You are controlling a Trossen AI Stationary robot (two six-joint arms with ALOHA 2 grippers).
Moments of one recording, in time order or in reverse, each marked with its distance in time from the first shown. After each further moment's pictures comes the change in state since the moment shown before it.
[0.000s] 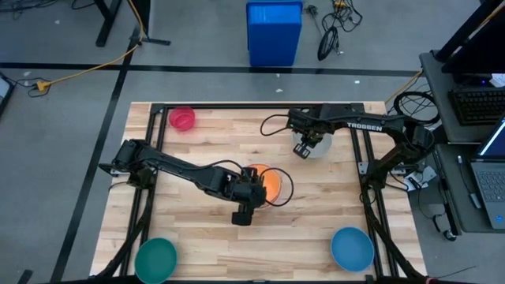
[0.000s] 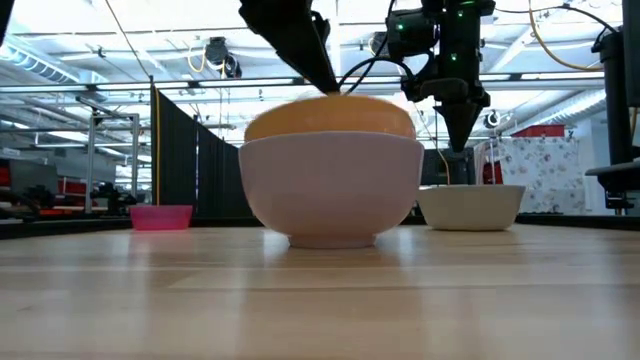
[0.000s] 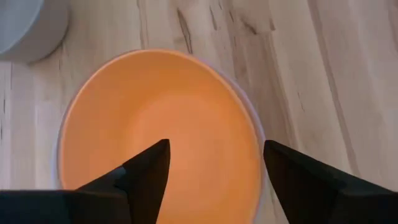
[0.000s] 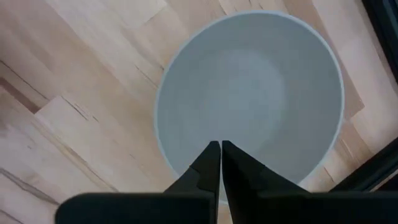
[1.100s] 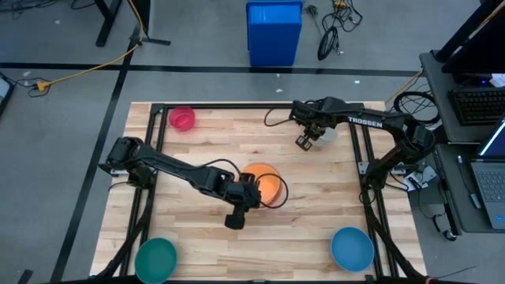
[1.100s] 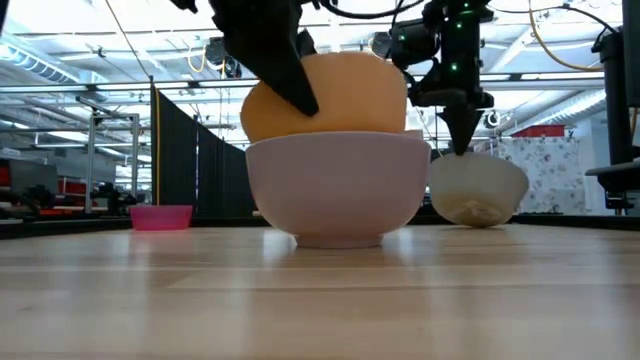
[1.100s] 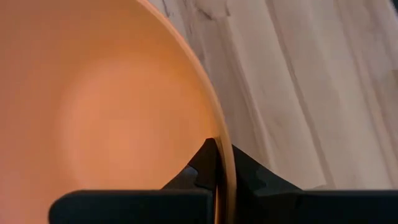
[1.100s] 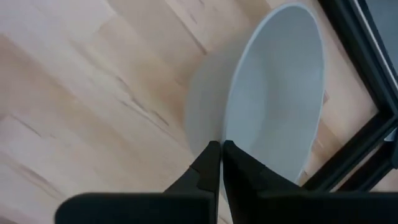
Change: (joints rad) left arm 0.011 -0.044 -0.197 0.183 0.177 0.030; right arm -0.080 0.000 -0.001 -0.012 0.057 -0.015
